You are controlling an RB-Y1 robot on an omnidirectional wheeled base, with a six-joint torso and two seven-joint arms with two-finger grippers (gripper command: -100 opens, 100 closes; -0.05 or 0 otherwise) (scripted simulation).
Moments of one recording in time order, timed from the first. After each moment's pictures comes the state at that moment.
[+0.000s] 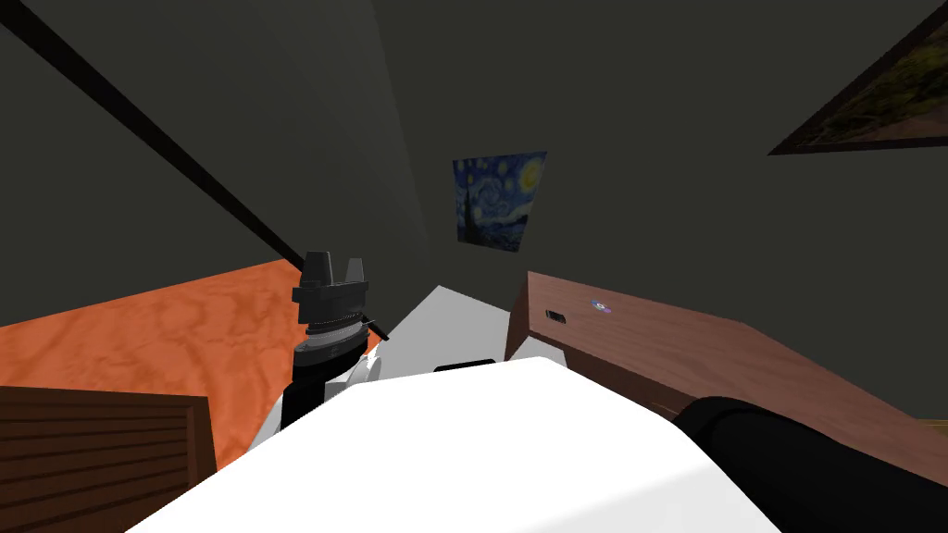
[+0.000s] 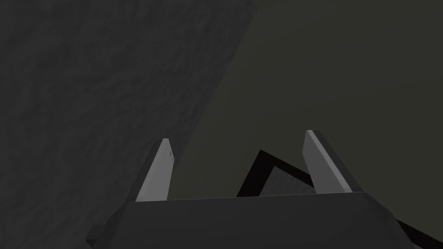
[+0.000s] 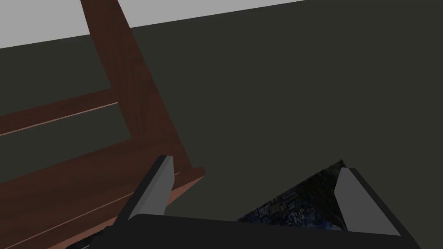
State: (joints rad) left arm 0.53 0.03 0.00 -2.39 -0.11 -0.59 -0.03; right arm 1.02 -0.62 0.13 -1.72 0.38 -0.43 0.24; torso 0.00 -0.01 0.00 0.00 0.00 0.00
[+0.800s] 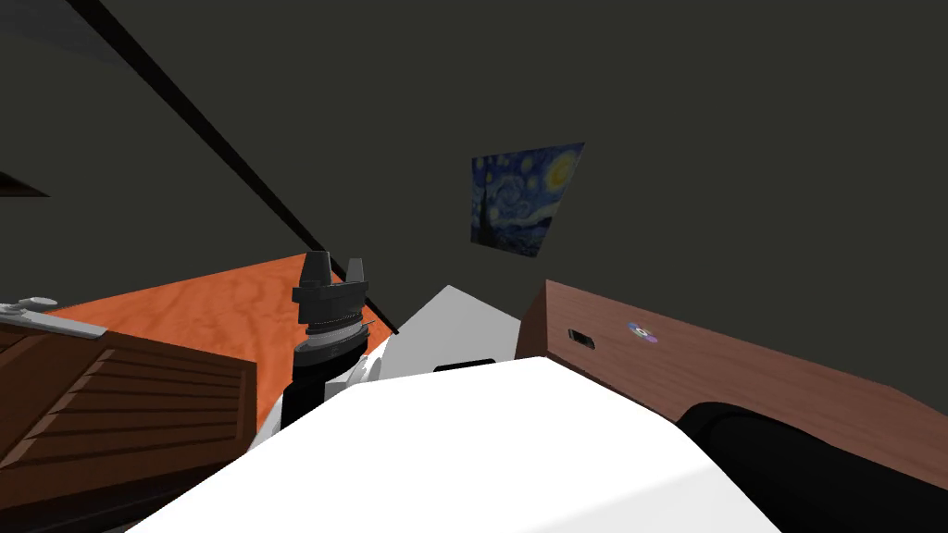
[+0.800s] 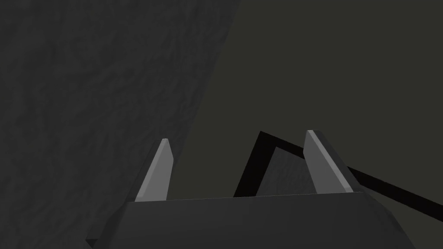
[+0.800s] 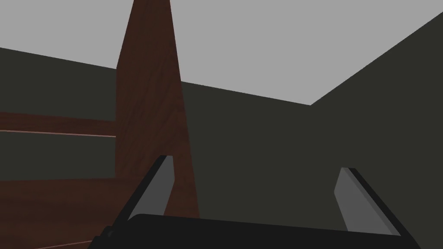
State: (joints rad) left arm 0.53 0.03 0.00 -2.39 -0.11 -0.59 -0.03; right arm 1.14 -0.71 0.12 -1.55 0.45 -0.47 0.40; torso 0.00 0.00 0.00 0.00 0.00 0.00
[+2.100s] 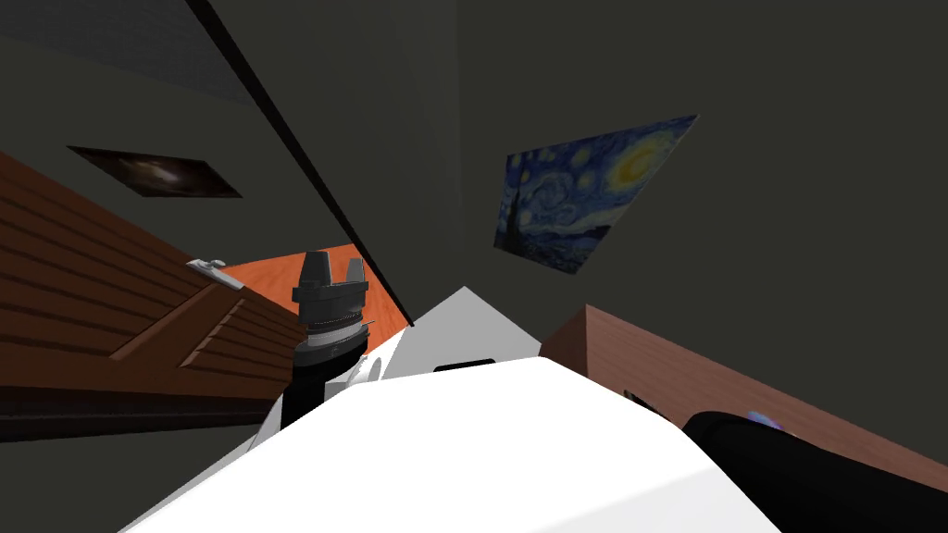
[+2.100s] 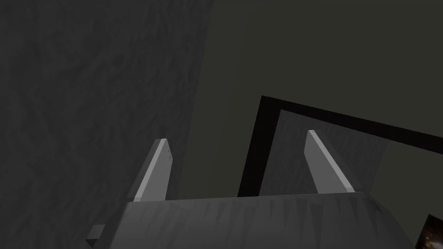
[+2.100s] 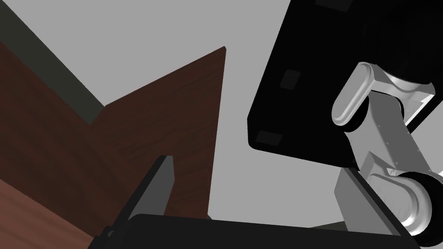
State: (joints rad) left arm 0.53 0.03 0.00 -2.39 -0.11 -0.59 -0.03; right arm 1.30 -0.88 0.12 -1.24 0.58 -0.53 0.65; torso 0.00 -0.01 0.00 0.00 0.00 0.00
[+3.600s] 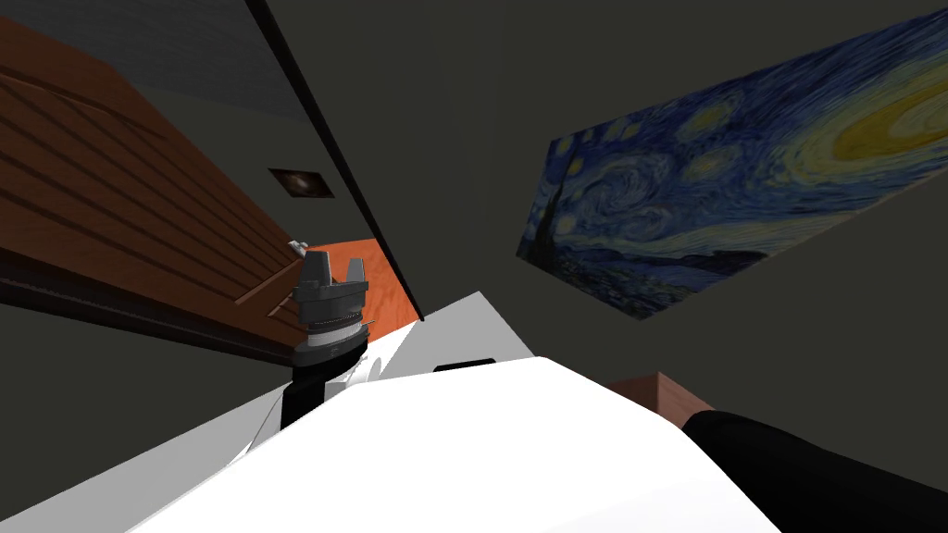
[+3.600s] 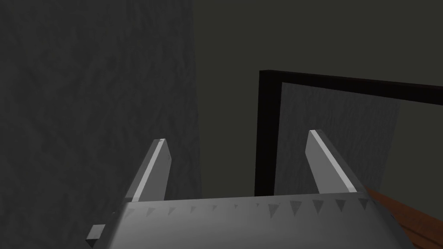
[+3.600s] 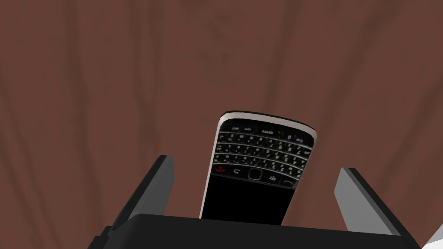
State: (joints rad) left arm 0.53 0.03 0.00 -2.39 -0.11 -0.59 -0.03; right arm 1.29 -0.96 0.12 -1.04 0.69 -0.59 0.93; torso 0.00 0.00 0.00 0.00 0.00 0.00
